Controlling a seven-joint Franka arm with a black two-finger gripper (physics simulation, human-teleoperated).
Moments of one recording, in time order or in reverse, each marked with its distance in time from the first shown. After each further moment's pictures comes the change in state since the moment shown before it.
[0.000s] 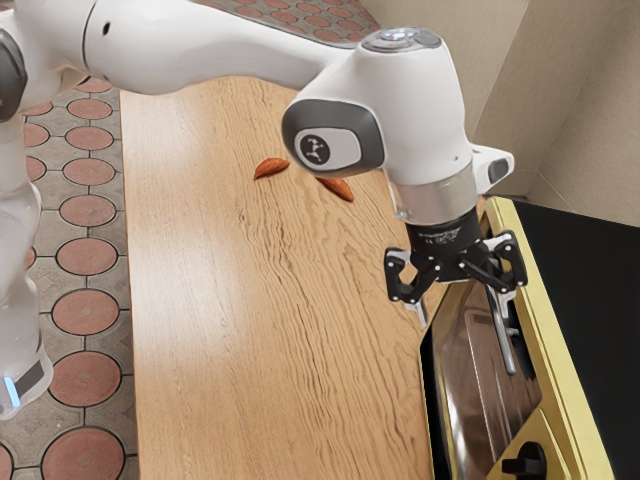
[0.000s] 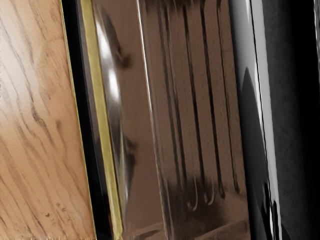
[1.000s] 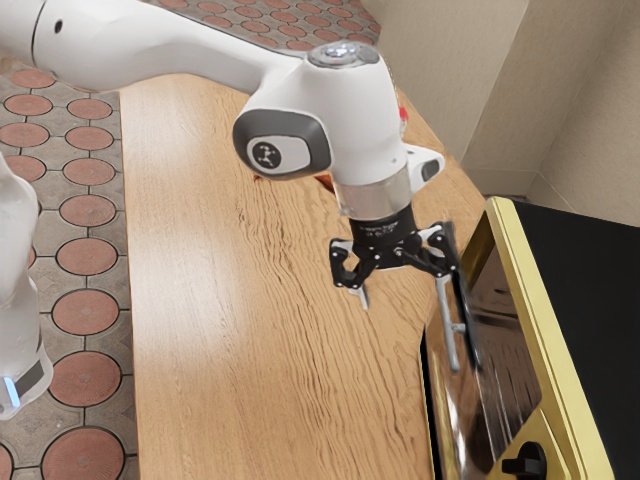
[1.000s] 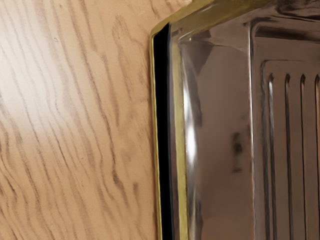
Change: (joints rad) arm 0.071 -0.257 0.050 -0.364 -0.100 0.074 0.046
